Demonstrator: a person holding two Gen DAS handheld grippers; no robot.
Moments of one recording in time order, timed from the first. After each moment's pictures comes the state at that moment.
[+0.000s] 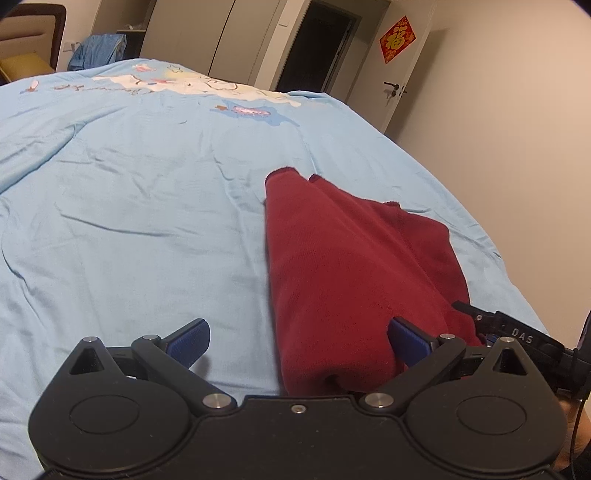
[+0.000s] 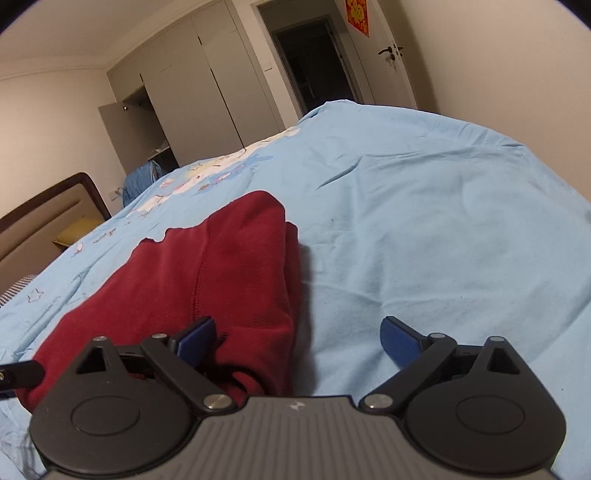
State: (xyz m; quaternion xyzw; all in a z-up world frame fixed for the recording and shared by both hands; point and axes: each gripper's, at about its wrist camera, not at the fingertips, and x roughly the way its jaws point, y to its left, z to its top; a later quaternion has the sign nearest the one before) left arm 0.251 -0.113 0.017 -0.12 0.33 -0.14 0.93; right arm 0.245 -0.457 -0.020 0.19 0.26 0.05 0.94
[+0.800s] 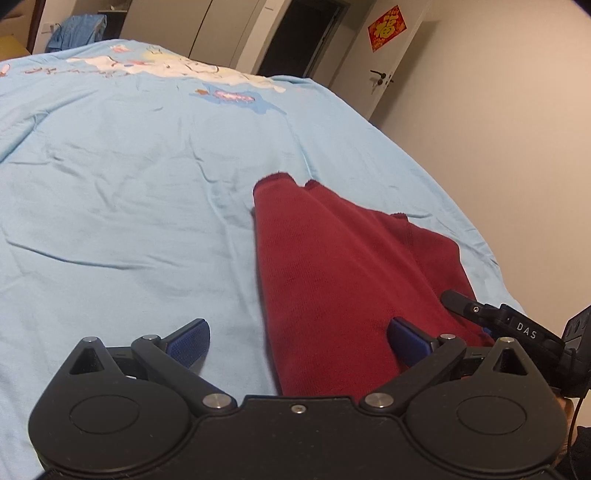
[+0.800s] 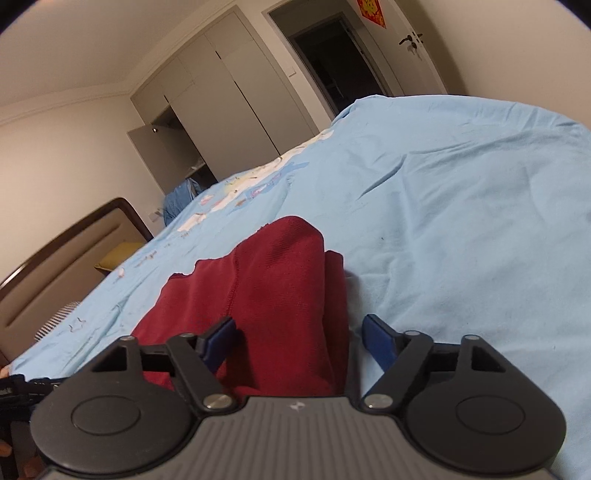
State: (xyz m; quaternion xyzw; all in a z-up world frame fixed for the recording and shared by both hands) left arm 0.321 -0.108 0.008 -0.14 0.35 -0.19 0.91; right arm 0.293 -0.462 -0.028 0.26 0.24 0.13 0.93
